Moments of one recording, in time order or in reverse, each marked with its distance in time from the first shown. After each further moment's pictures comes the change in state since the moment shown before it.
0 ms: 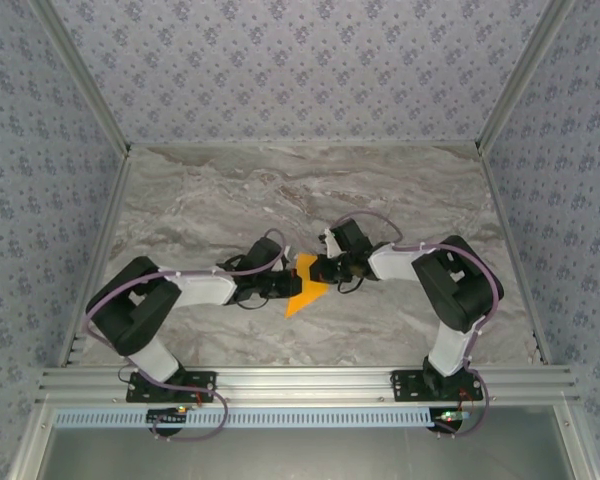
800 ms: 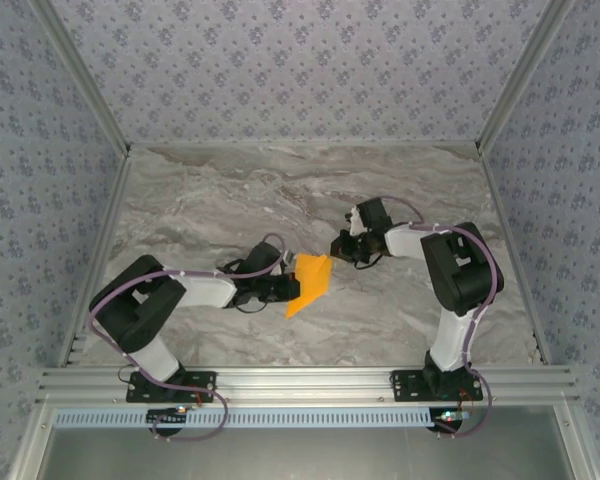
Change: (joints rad) left arm 0.000 0.004 -0.043 0.035 0.000 -0.015; right arm -0.240 0.080 0.128 -0.093 -0.030 -0.004
